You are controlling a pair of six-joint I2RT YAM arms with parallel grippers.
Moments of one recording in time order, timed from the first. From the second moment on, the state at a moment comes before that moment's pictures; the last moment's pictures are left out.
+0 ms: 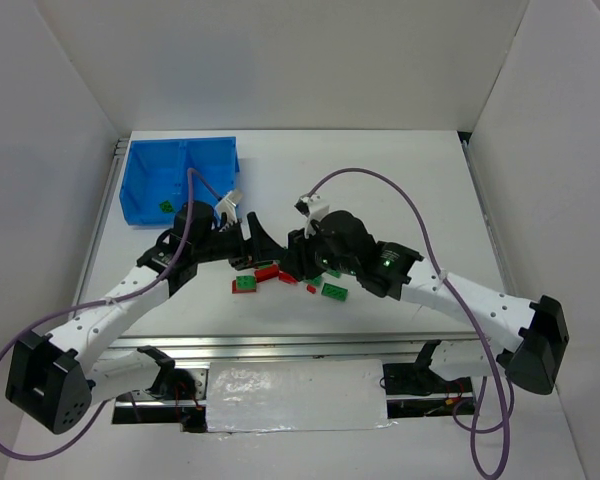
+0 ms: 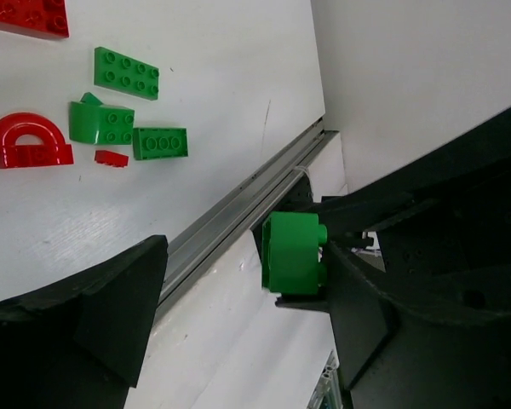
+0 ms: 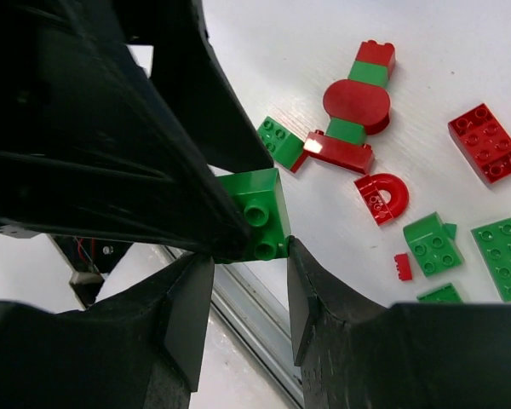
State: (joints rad) left arm -0.47 1.11 0.80 -0.14 0.58 -0.86; right arm 0.94 1.21 1.02 -0.31 -0.02 0.43
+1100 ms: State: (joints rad) left arm 0.07 1.82 1.63 -0.46 -0.52 -0.81; right arm 0.79 0.97 0.80 -0.32 0.06 0.54
